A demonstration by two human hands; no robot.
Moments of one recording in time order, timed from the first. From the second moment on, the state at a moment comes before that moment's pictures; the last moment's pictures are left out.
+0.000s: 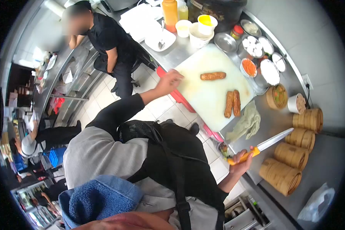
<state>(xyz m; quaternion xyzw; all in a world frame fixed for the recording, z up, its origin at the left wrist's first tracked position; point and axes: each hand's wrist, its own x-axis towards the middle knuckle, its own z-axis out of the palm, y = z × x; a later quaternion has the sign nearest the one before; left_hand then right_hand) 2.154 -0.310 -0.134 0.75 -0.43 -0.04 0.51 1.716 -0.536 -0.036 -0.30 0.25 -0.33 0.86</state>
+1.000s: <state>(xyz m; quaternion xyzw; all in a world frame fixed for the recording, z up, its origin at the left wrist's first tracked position) 2.517 -0.185 -0.213 0.71 0.15 -0.06 0.68 1.986 -0.470 -0.008 -0.47 0.33 -0.04 0.81</state>
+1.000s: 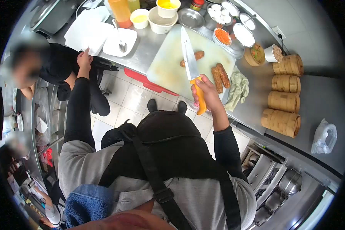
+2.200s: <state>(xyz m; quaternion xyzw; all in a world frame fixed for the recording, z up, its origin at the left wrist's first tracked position) 1.803 -0.569 -0.169 0.32 -0.79 -0.40 0.35 1.556 -0.575 0.005 -0.55 0.46 -0.43 0.55</state>
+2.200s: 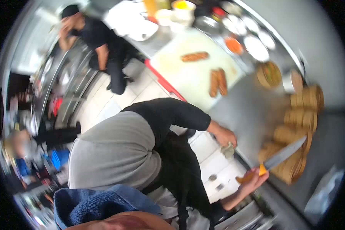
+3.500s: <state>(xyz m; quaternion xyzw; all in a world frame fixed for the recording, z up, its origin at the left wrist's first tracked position) 2.140 -0.180 -0.032 0.07 0.02 -0.29 0.95 2.043 -0.360 -0.019 -0.92 0.04 -0.17 0.36</state>
